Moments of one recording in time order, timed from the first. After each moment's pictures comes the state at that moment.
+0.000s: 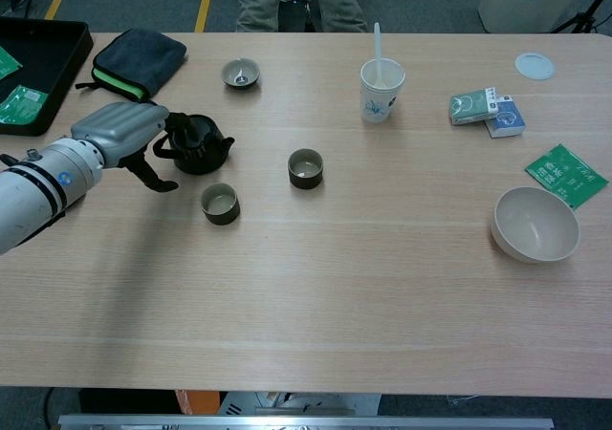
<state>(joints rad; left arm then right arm) -0.72 -1.47 -0.06 -1.70 0.81 1.04 0.56 0.02 -1.09 0.02 -1.48 -1.48 1.42 0.32</state>
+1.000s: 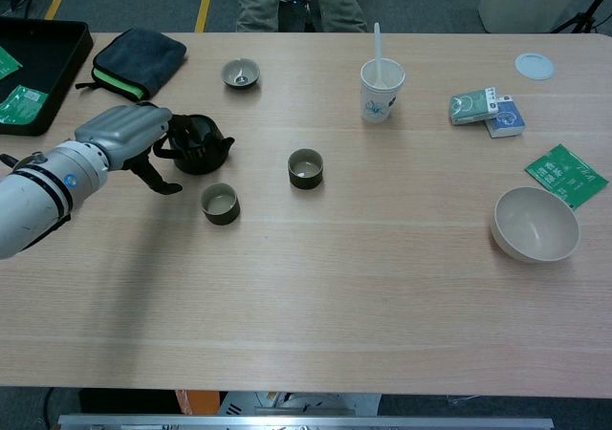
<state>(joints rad) -0.73 -1.49 -0.07 -1.72 0.77 1.06 0.59 0.04 -1.06 0.03 -1.51 -1.52 1.43 0.31</state>
